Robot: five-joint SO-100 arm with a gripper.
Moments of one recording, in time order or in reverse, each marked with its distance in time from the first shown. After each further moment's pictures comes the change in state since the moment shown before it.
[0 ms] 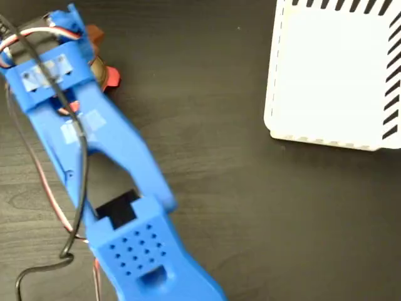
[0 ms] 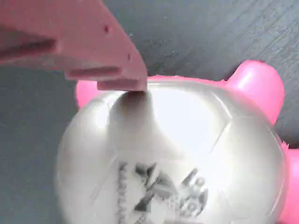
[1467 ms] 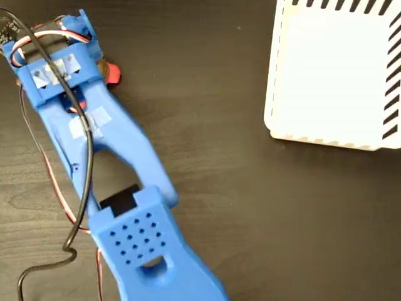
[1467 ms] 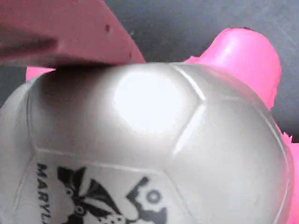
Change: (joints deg) arm 1.4 -1.6 5.2 -8.3 -3.9
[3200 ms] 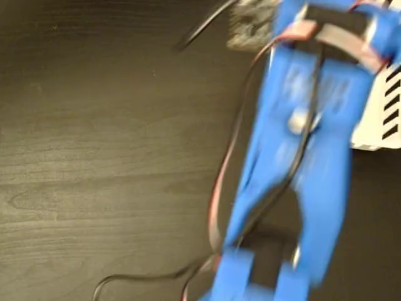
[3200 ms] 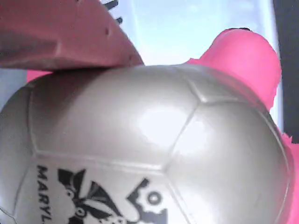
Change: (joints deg) arm 43.5 26.8 -7.4 17.7 -70.2
